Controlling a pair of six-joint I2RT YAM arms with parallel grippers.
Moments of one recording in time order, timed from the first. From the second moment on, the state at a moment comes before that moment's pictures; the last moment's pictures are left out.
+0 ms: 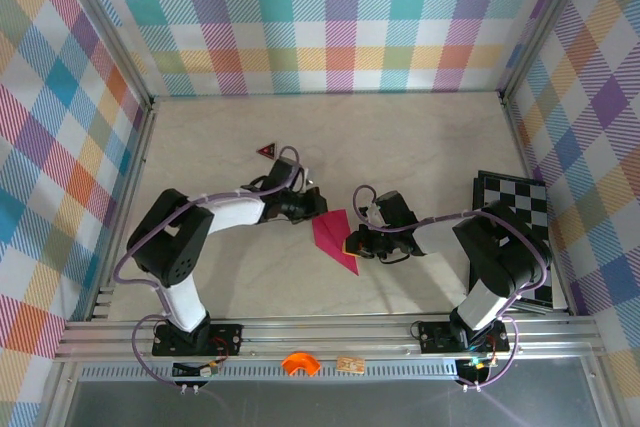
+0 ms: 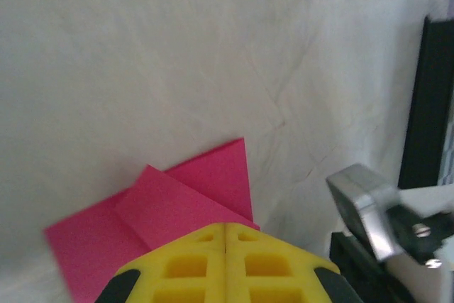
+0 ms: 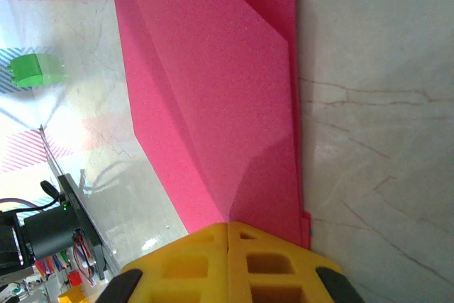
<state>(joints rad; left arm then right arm) -0.57 1.79 0.94 0.00 0.45 -0.80 0.59 1.65 0.54 0.16 -0.66 0.74</state>
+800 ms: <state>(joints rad) -0.58 1.87 0.95 -0.01 0.43 -0.76 0.63 1.69 0.86 -0.14 -0.62 0.74</state>
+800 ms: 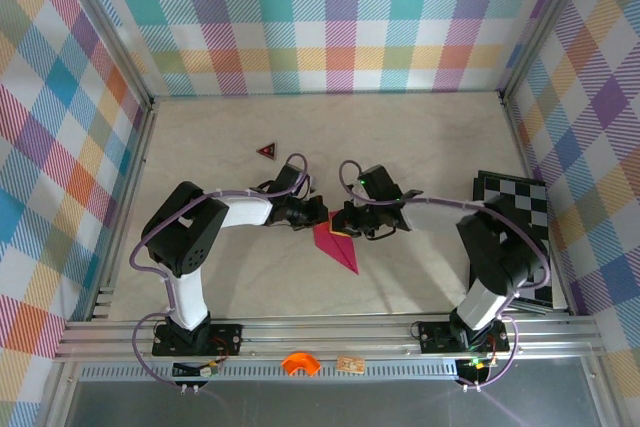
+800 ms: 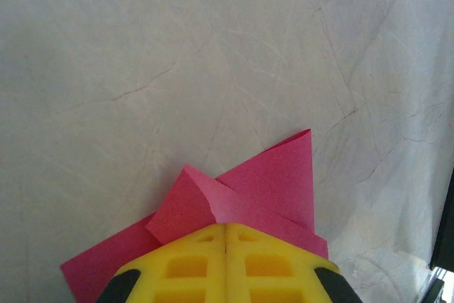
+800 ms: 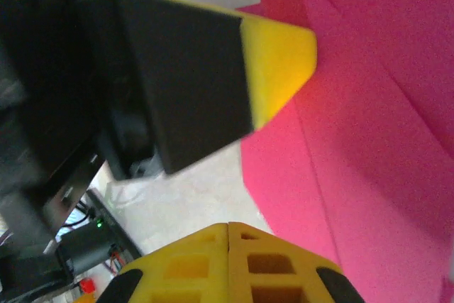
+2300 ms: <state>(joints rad) -0.58 1.88 0.95 -0.01 0.45 -0.76 0.64 1.55 0.53 -0.03 -0.61 0.76</state>
